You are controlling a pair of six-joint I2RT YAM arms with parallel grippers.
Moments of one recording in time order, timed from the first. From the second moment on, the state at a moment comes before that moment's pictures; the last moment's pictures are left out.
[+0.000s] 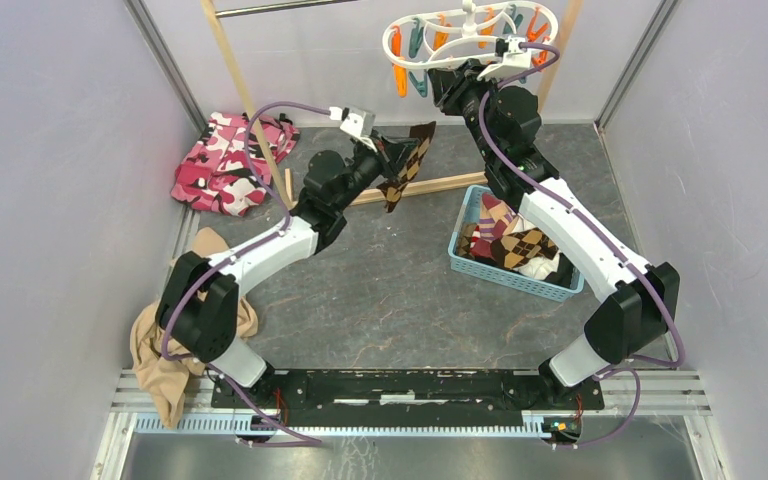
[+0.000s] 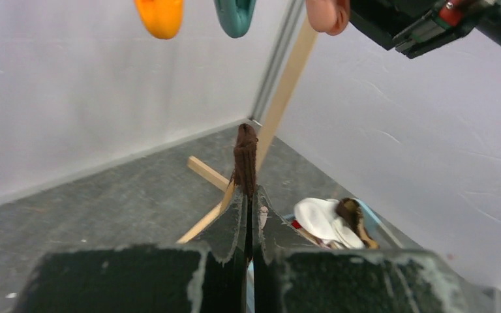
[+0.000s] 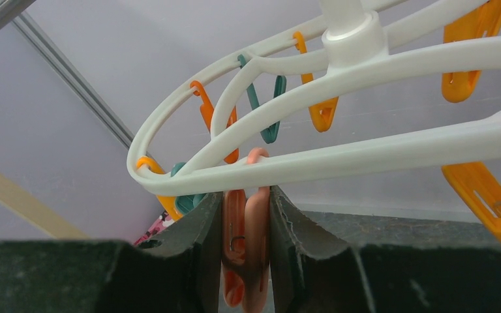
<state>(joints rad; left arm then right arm) -0.58 1.58 1.11 0.69 0.20 -0.37 0.49 1.56 1.52 0.28 0.17 0.40</state>
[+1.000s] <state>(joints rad) -0.79 1.70 1.05 1.15 -0.16 0.27 0.50 1.54 1.53 0.21 0.26 0.52</state>
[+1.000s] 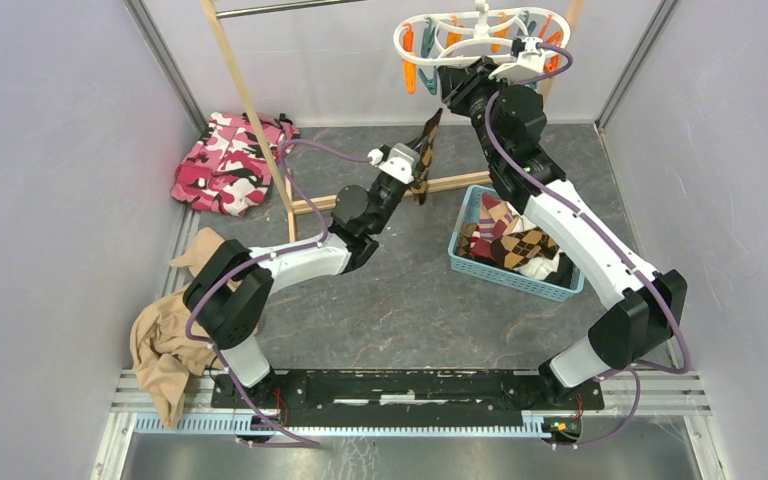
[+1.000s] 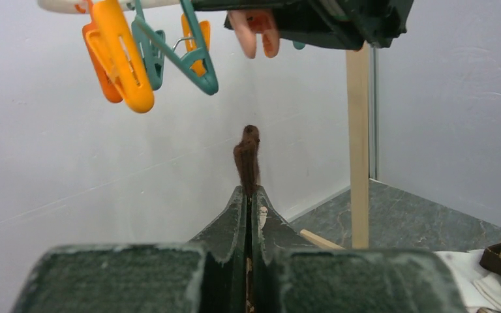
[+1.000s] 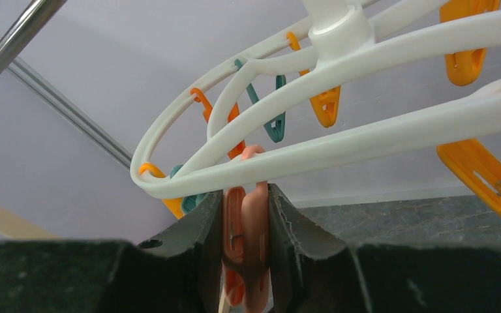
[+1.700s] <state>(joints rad) -0.84 1.78 1.19 1.12 -0.25 0.36 0.50 1.52 1.52 0.19 0.29 0.55</state>
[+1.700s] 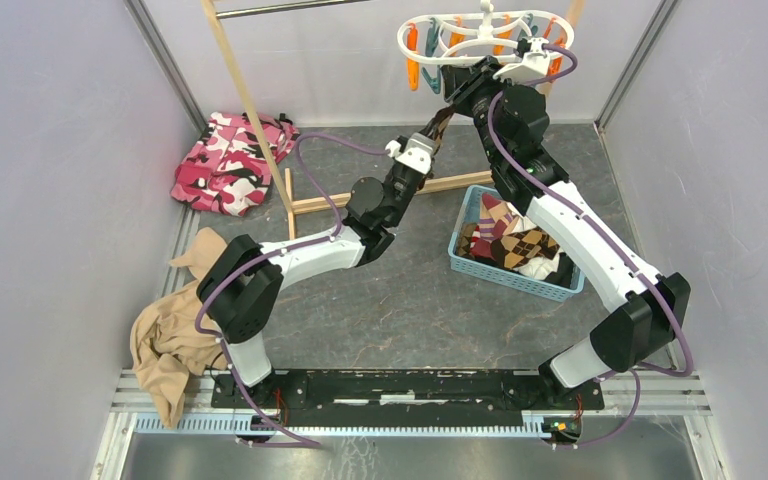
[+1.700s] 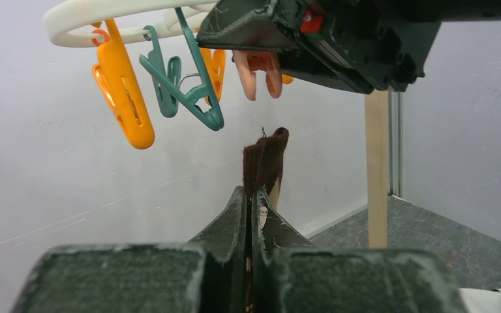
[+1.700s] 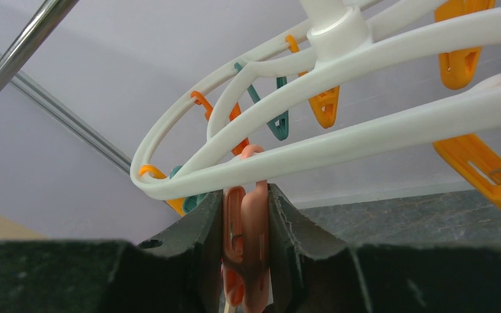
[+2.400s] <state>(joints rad) -0.85 1.78 1.24 1.10 -0.29 0.36 0.50 1.52 1.52 0.19 0.29 0.57</state>
